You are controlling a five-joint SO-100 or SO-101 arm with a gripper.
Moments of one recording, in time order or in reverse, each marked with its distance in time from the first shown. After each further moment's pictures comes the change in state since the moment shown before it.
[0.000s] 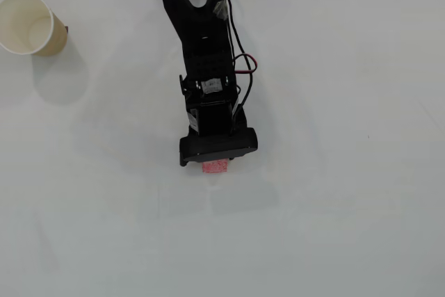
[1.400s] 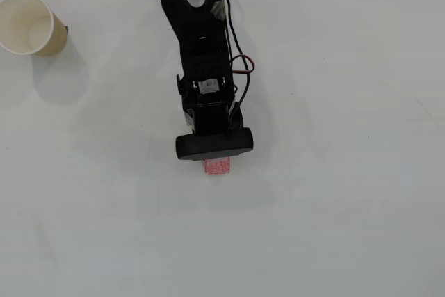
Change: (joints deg) arm 1.0 0.1 -0.1 3.3 -0.4
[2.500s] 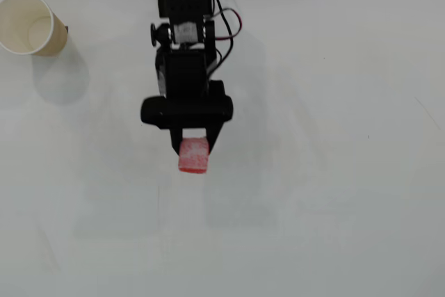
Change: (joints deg) arm 6.1 38.7 11.1 9.2 0.4
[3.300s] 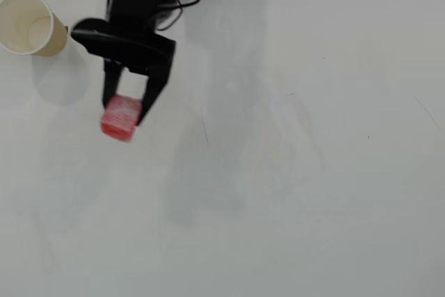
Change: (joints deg) arm 19.8 27.3 5.8 10.8 -3.7
